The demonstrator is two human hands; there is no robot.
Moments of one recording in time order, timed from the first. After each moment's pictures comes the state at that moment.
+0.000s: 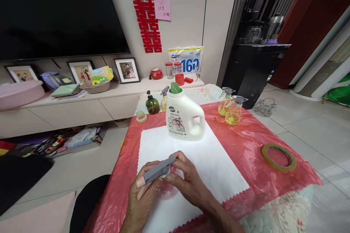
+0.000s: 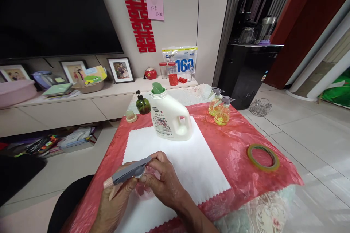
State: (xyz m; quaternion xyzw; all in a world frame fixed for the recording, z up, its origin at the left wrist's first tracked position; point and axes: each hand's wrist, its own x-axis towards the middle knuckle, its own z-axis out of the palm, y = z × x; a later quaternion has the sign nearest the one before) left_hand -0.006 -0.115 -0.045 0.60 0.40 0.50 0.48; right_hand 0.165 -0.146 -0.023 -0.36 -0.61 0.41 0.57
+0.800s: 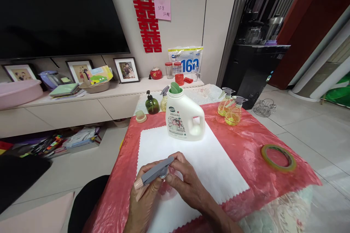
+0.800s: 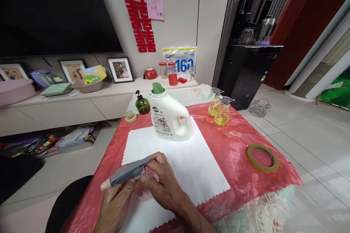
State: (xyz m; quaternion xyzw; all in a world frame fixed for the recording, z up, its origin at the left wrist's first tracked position) left_hand 0.001 -0.122 -0.046 0.53 0.43 0.51 0.53; right_hand 0.161 -0.148 -0.022 -0.38 -0.62 0.41 0.56
